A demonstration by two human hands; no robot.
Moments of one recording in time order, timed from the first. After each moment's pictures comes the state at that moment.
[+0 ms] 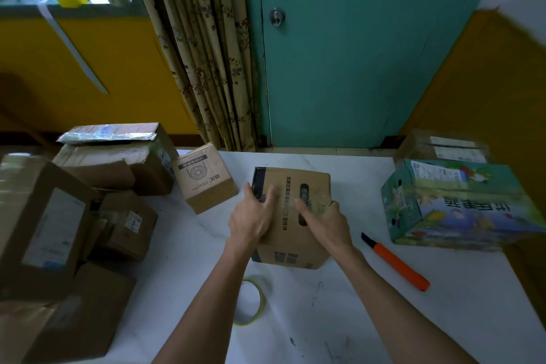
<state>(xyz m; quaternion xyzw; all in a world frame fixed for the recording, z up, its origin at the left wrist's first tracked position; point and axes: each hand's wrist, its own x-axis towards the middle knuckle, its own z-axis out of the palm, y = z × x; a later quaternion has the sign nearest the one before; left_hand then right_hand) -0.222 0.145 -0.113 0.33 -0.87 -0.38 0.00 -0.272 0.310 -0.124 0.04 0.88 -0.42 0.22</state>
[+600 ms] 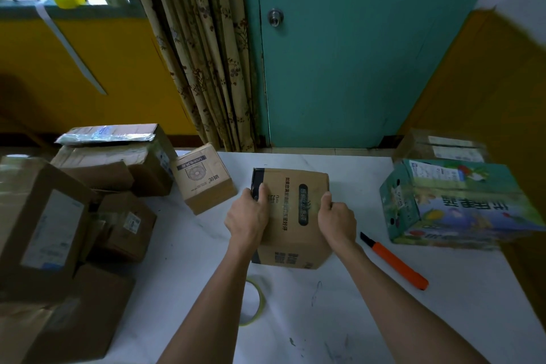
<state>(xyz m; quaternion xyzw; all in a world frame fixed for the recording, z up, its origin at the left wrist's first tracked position) -0.227 0.148 -0.113 0.38 -0.87 -0.30 0.03 -0.283 0.312 -0.129 0.07 0.92 -0.36 0.12</state>
